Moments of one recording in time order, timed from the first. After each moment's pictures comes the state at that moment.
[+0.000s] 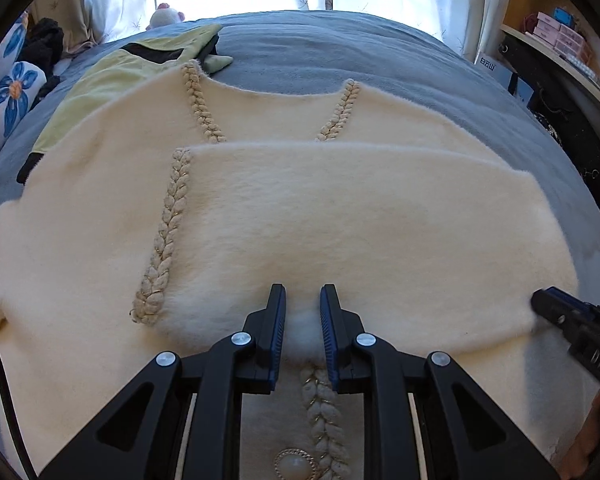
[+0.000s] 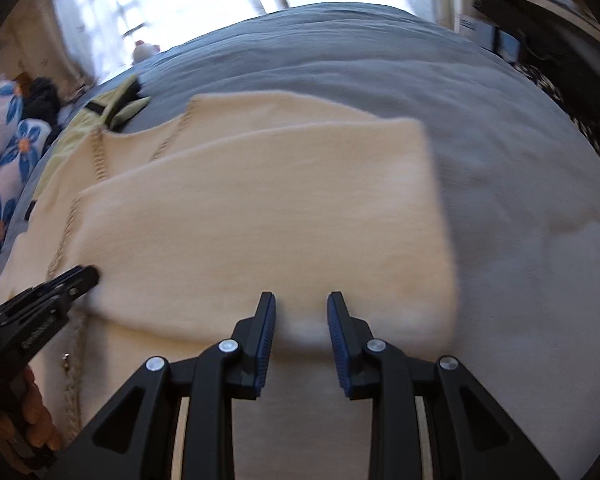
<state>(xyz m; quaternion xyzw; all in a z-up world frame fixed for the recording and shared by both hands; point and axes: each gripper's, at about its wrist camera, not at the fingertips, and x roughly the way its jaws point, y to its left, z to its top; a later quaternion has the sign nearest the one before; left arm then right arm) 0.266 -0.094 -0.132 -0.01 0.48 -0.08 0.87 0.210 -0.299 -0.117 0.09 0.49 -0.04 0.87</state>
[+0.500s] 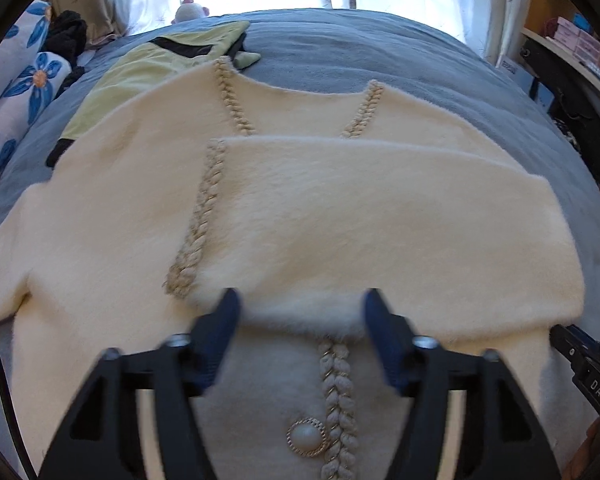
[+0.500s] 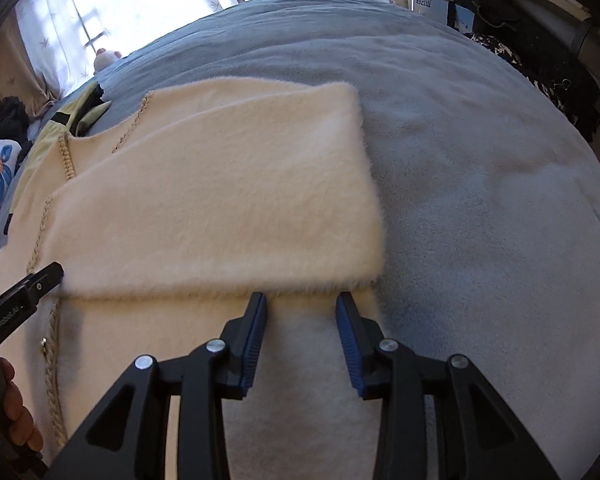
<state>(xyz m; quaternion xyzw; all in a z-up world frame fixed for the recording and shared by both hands) 0.253 -0.087 -0.124 0.00 0.49 -0.02 0.87 0.181 -0.312 -0.122 0.10 0.51 -0.10 0.85</state>
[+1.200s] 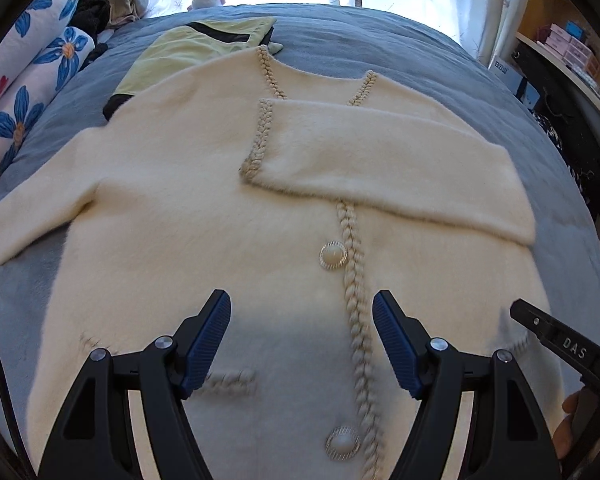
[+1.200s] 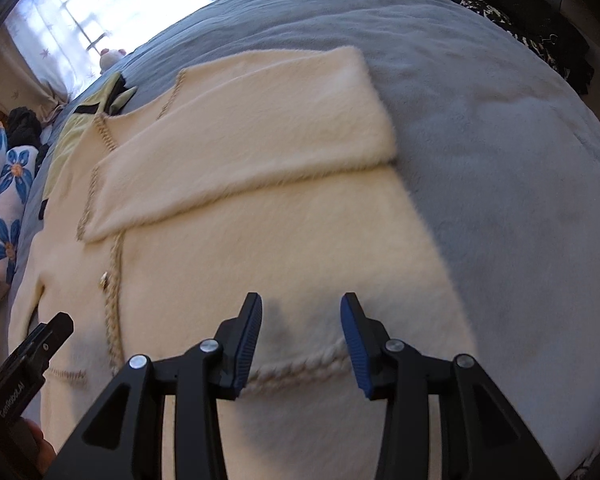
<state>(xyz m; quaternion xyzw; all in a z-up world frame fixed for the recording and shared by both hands) 0.139 -0.051 -0.079 -0.02 0.51 -0.03 0.86 0.111 -0.267 -0.098 0.16 0.54 -0.08 0.82</state>
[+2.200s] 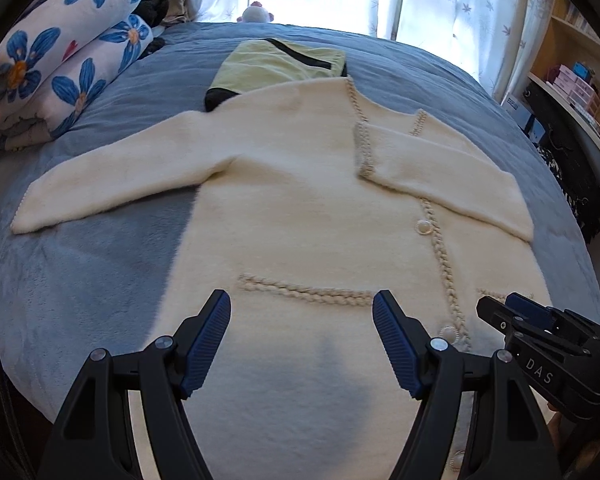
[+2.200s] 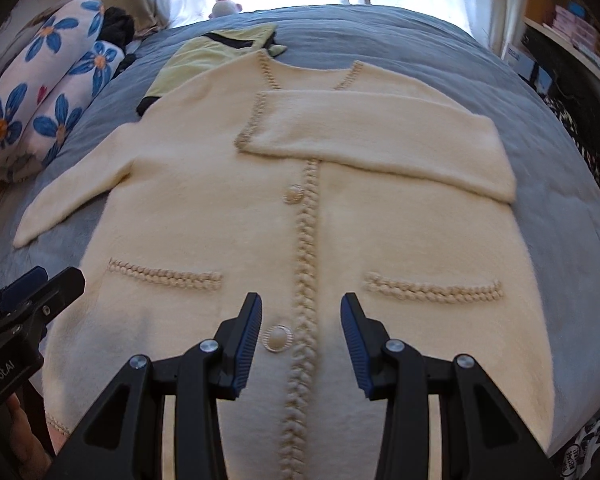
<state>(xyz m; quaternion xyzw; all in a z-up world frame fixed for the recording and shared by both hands) 0.056 0.090 -0.040 -0.07 0.48 -0.01 0.88 0.068 -0.078 -0.050 0.00 0.52 0.02 0.85</state>
